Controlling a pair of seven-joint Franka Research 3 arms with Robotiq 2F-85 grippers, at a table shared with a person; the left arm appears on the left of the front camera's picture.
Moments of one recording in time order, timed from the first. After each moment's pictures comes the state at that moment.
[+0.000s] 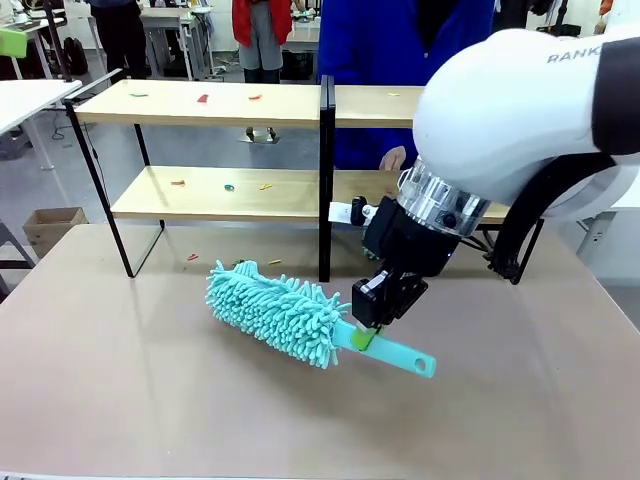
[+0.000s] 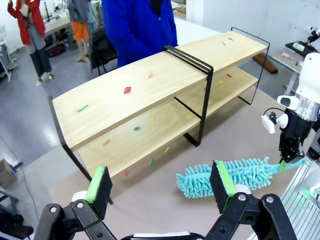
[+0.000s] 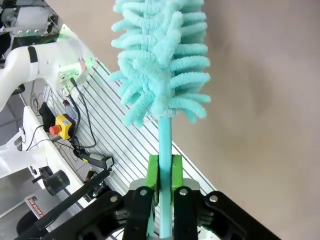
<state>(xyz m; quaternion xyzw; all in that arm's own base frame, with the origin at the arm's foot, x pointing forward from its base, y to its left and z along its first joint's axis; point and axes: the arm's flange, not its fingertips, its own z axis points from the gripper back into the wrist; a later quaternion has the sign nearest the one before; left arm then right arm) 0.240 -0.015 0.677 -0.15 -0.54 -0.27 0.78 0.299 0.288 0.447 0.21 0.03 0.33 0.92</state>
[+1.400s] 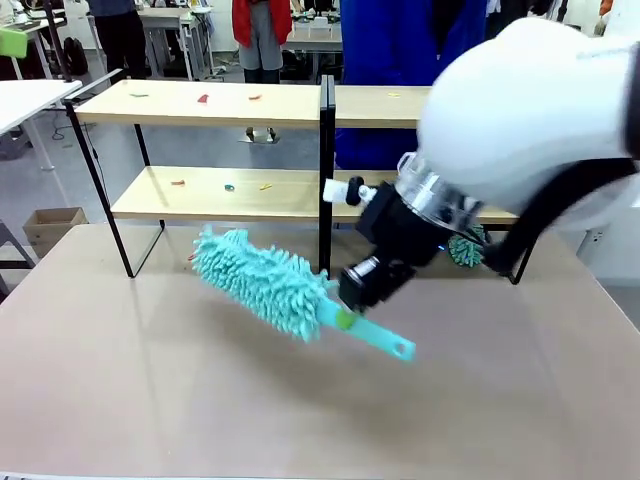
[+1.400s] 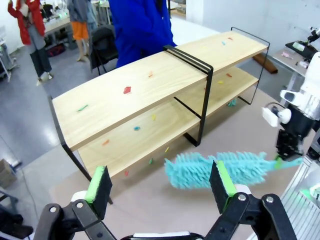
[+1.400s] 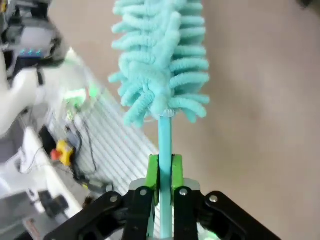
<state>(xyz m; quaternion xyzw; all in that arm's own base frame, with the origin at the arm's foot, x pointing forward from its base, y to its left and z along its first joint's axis) 0.240 -0.015 0.677 -0.15 -0.54 -0.27 0.78 0.307 0.300 0.462 0.23 -0.05 0.31 0.92</state>
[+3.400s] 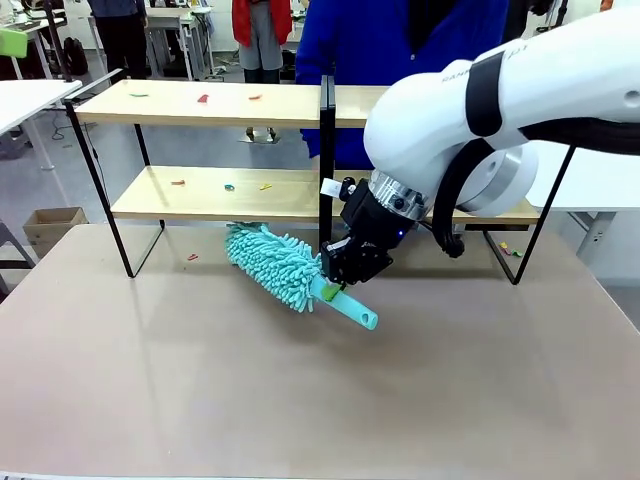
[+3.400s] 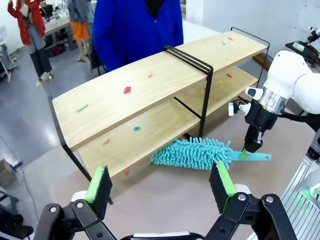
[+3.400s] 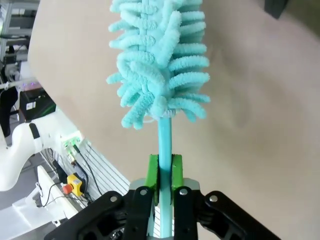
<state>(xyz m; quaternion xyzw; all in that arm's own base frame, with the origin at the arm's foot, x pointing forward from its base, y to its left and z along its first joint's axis) 0.240 -0.015 0.677 -0.15 -0.54 -0.27 0.78 0.401 0.309 0.409 0.24 -0.02 0.23 0.94</state>
